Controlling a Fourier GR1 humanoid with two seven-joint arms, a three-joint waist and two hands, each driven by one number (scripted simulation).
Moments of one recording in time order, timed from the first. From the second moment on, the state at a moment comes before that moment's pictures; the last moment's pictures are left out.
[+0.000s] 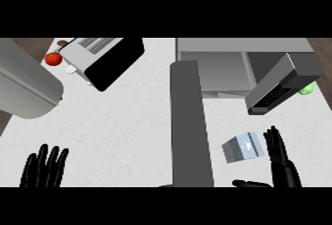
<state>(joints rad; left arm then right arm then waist) 0.55 0.02 -0.12 -2.01 0.22 -0.17 -0.39 0.18 -0.05 -0.11 -1.30 0.05 0.06 -0.62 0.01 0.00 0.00</state>
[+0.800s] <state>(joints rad) 0.60 0.03 -0.10 -1.96 0.22 -0.22 -0.47 0.00 -0.09 -0.16 -0.90 0.07 0.05 -0.87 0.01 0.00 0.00</state>
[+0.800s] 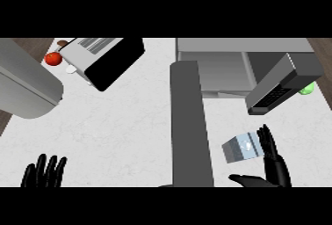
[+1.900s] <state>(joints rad) 0.65 0.03 -0.11 -2.01 0.22 -0.23 -0.47 -0.18 -0.07 -0.17 -0.70 0.10 -0.09 -0.95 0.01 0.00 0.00</state>
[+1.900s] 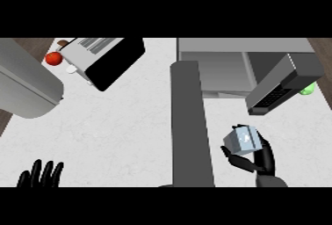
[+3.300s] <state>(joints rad) 0.69 0.05 -0.09 -2.01 0.27 -0.28 -0.48 -0.40 -0.07 -0.31 -0.48 0.01 -0.16 -1.07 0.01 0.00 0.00</state>
